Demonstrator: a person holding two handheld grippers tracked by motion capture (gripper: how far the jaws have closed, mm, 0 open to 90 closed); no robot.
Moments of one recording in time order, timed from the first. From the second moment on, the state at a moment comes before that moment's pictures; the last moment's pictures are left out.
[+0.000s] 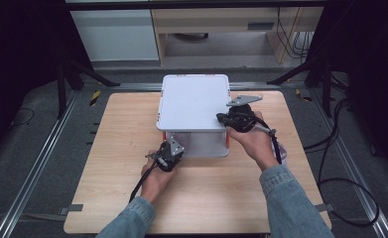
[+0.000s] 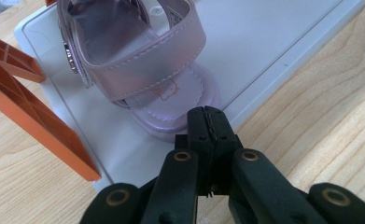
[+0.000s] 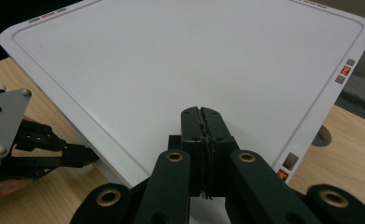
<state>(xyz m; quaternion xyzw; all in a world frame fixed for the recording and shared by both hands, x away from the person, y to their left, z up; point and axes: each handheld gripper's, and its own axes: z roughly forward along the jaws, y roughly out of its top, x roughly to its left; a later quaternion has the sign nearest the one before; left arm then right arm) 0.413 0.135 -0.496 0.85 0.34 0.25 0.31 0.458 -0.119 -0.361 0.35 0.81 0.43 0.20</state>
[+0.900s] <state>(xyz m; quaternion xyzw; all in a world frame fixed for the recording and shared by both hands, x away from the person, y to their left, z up) 0.382 0.183 -0.474 0.83 0.37 0.25 0.35 0.462 -0.165 -0.350 0.42 0.73 0.47 0.25</state>
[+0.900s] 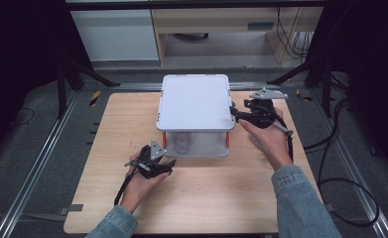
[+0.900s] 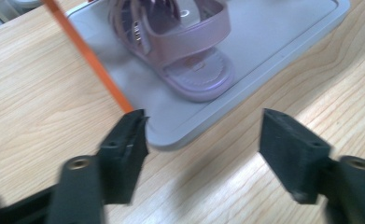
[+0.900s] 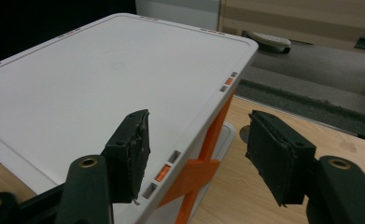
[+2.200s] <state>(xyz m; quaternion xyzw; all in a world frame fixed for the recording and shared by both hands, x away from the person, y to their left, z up) 0.385 0.284 -0.478 0.76 0.48 0.25 0.35 0.410 -0.264 -0.435 0.47 0.75 0.39 0.24</state>
